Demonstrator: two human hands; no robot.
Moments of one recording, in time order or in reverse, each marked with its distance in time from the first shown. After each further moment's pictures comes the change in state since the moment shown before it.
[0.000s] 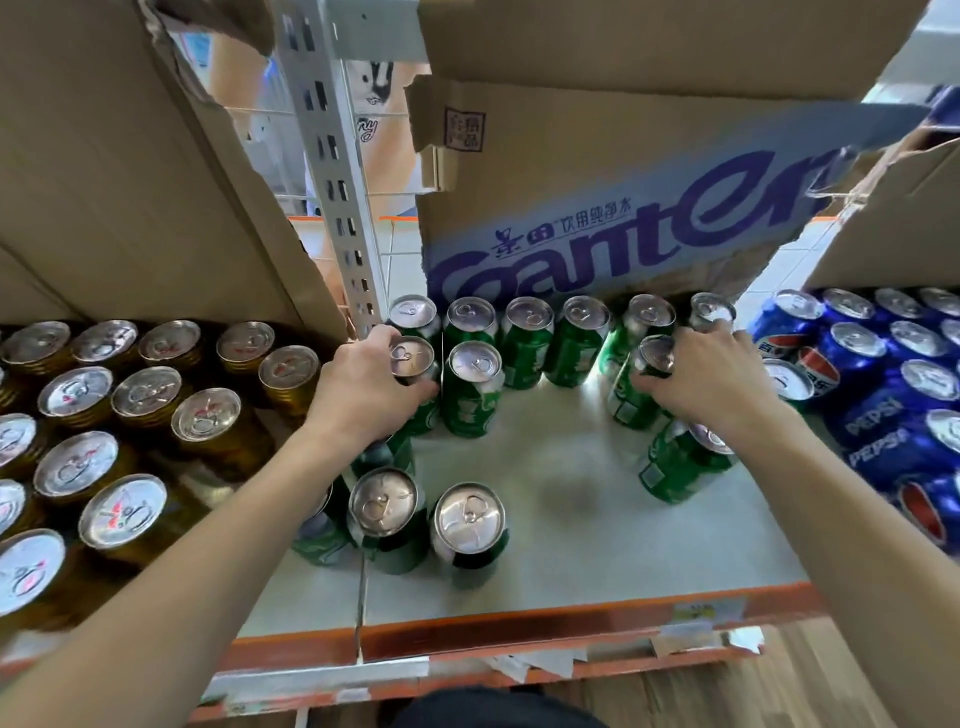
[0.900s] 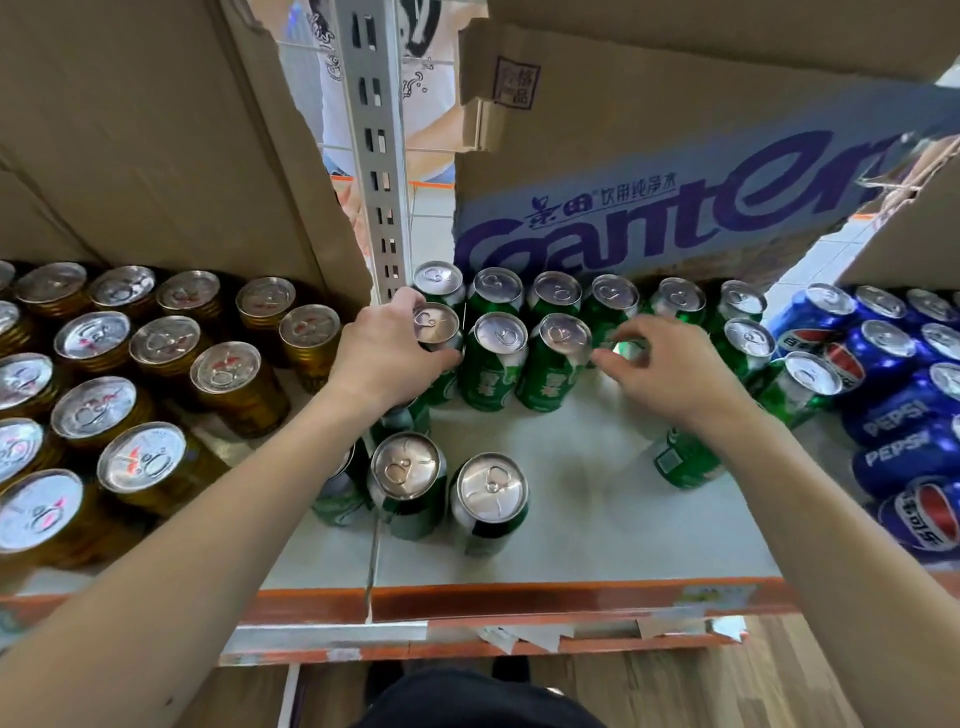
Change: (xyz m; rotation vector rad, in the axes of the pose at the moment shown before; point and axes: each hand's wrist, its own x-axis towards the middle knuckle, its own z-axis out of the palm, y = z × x) left_hand 0.002 -0.003 0.000 -0.012 0.001 0.006; right_hand -0.020 -0.041 0.003 0.452 -0.026 -0.270
